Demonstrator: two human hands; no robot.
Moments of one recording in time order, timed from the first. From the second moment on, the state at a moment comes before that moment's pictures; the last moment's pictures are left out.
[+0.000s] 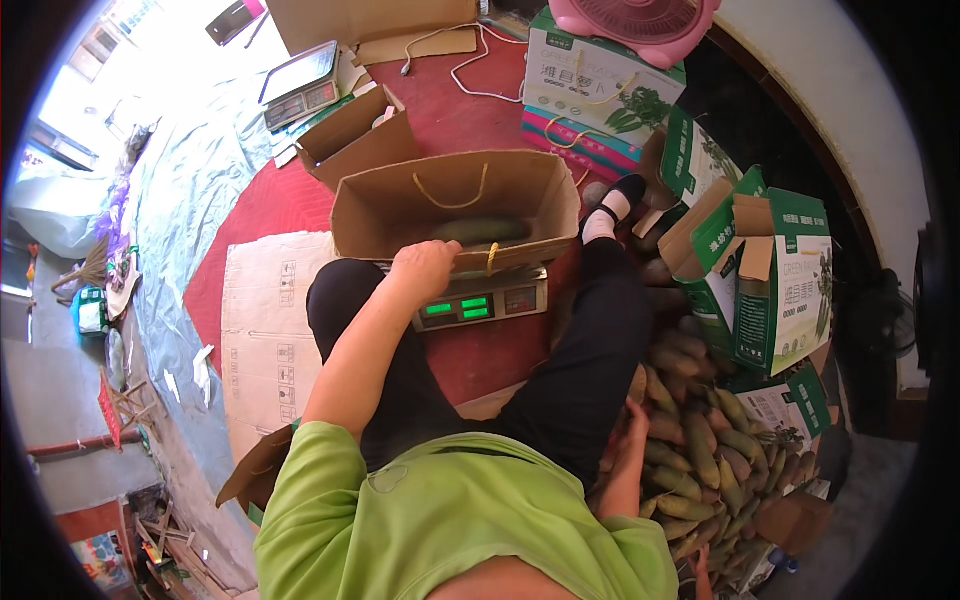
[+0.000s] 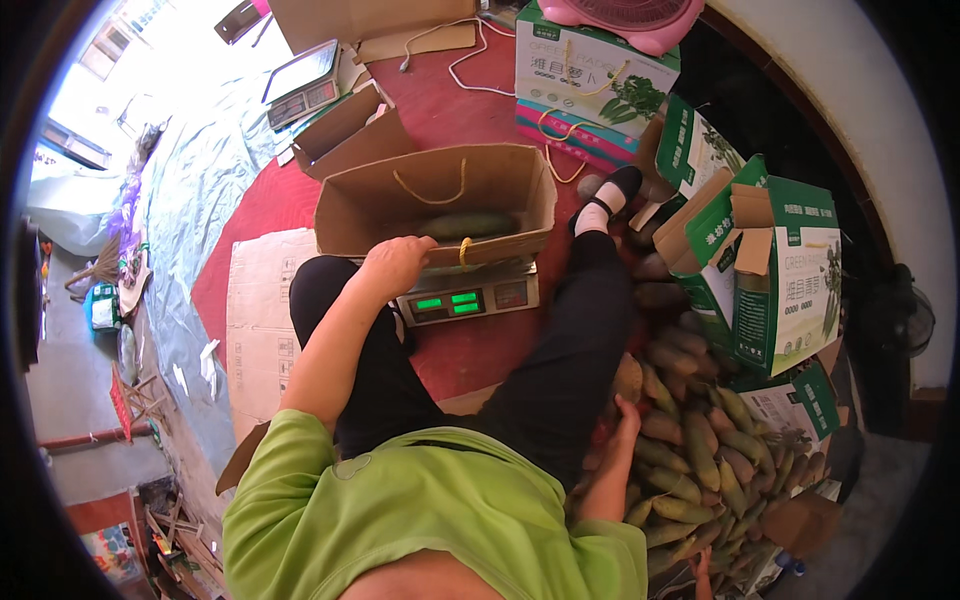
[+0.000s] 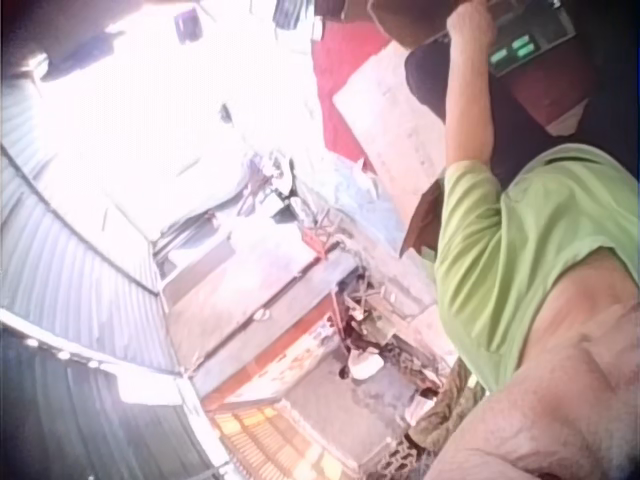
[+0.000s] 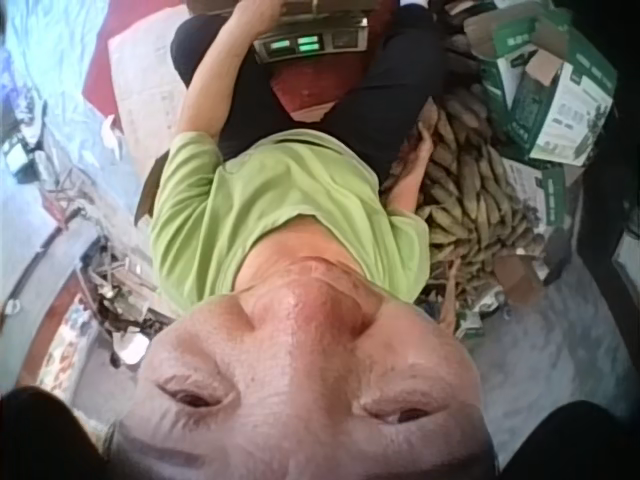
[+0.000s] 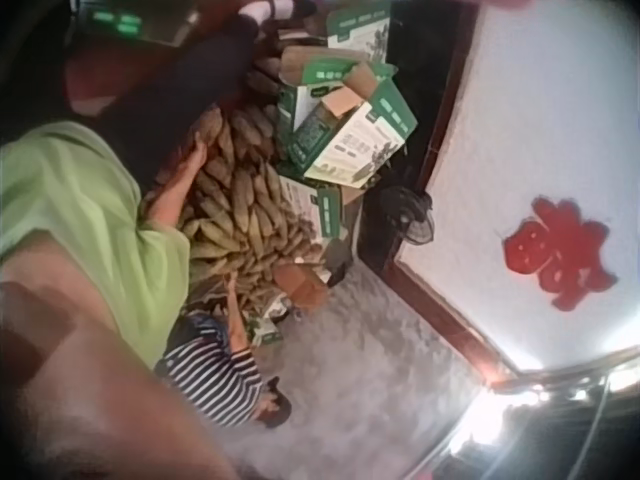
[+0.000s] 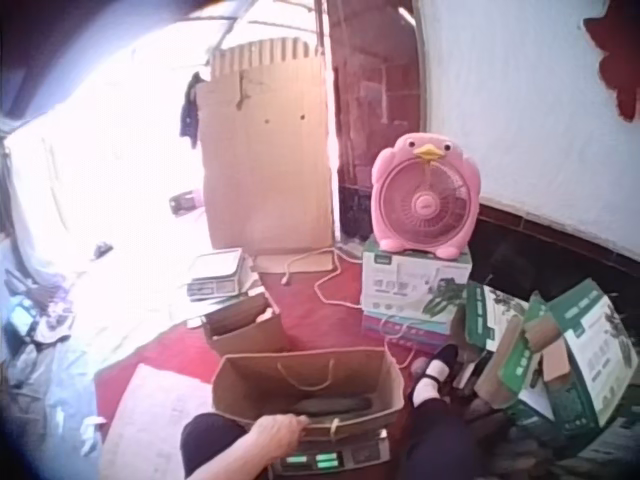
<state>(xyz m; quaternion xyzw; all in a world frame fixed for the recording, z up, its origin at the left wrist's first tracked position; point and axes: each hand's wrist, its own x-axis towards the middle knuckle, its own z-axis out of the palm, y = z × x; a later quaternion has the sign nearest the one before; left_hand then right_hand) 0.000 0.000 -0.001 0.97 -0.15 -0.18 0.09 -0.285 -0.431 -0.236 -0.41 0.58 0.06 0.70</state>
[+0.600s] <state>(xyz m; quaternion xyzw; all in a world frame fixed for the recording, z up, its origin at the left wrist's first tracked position) -0.002 -0.003 0.002 0.97 -0.15 -0.19 0.09 0.005 -0.306 0.069 -0.75 -0.07 -0.05 0.65</state>
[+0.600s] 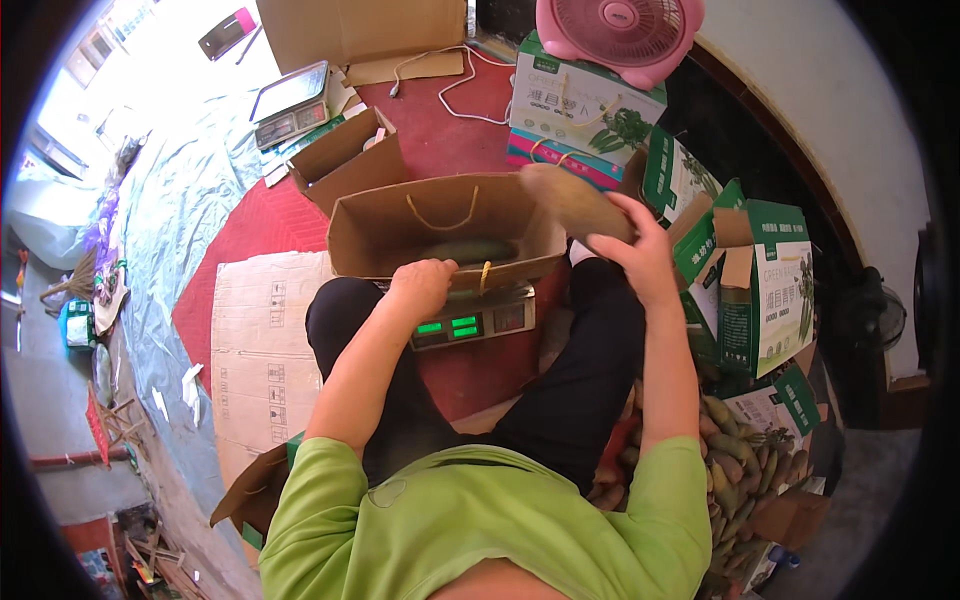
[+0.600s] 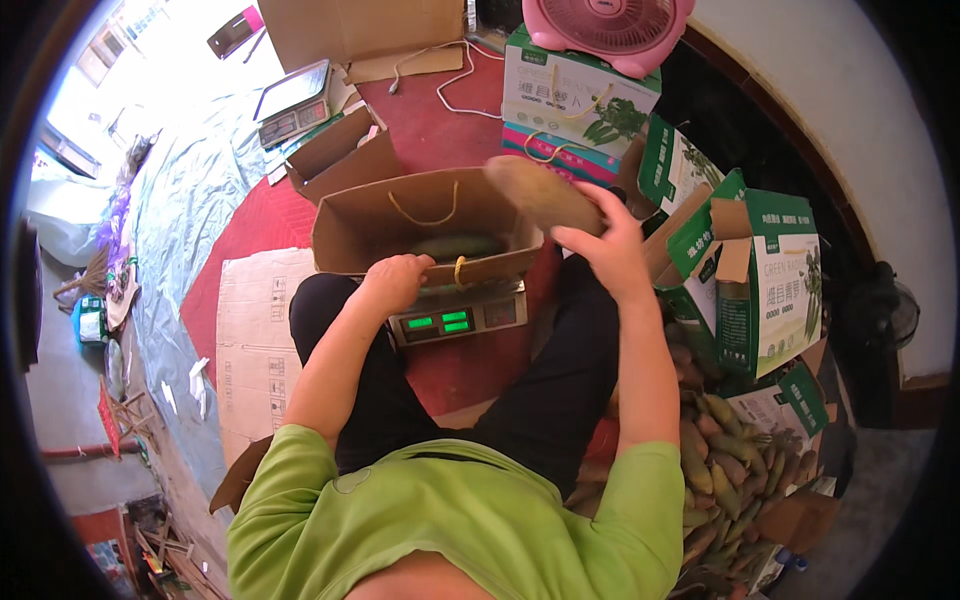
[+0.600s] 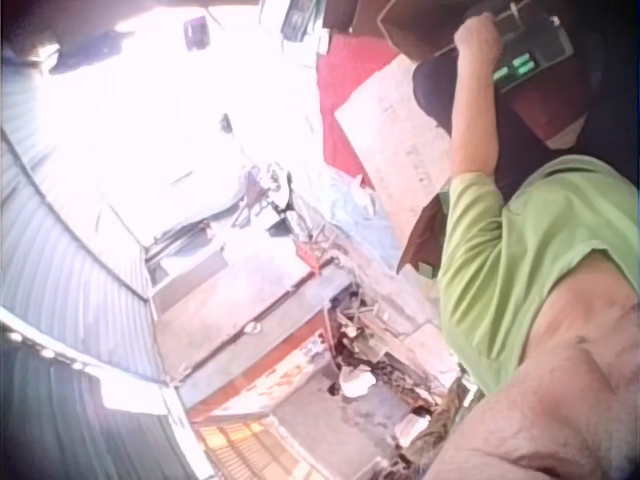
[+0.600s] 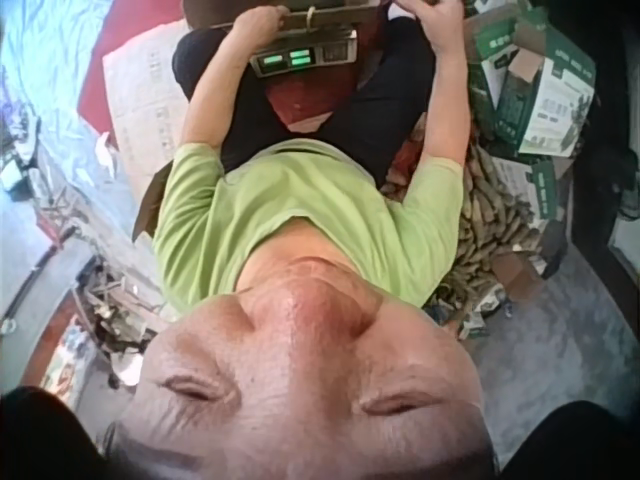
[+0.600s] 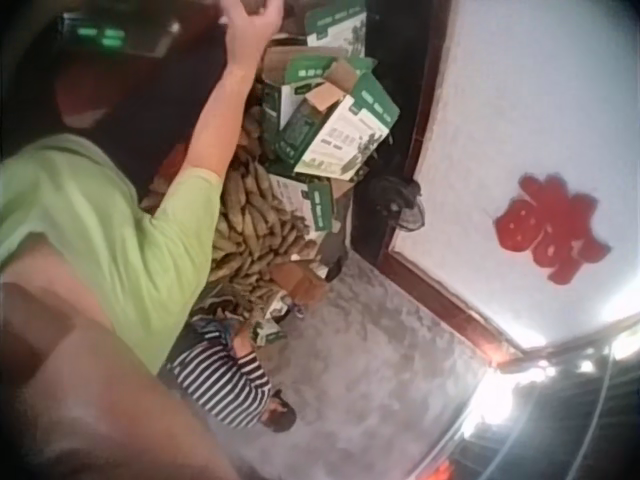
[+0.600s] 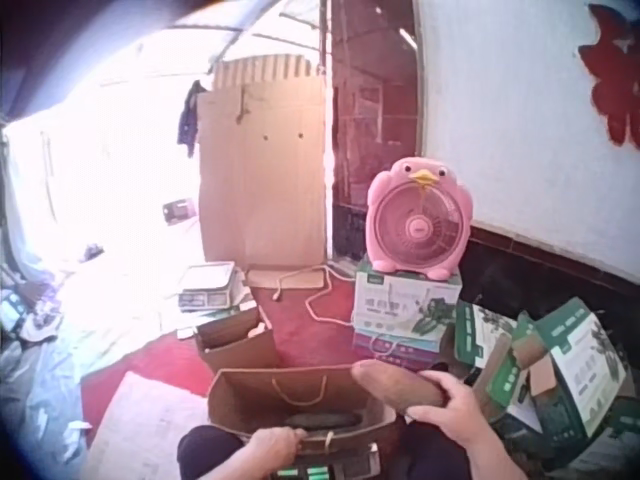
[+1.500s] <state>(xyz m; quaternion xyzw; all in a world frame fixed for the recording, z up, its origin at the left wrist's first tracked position) -0.001 -0.017 0.016 0.95 -0.24 -0.15 0.16 -0.341 -0.440 -0.256 -0.92 0.29 0.17 0.18</state>
